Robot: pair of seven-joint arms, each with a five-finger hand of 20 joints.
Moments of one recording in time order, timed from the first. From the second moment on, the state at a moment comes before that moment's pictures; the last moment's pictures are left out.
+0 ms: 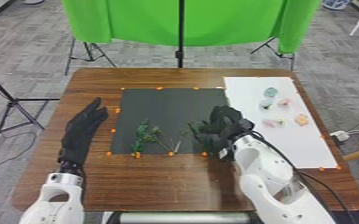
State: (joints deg) left arm 117.2 -67.1 -91.1 -112.4 59.5 4.7 15.0; right arm -93.1 -67.3 67.3 -110.1 -143.5 -9.8 18.9
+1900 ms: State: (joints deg) left arm 119.5 -66.3 -92.8 -114.6 56.2 9.9 17.0; right arm -98.8 -60.0 81.8 -105.0 -147.4 -1.9 18.8
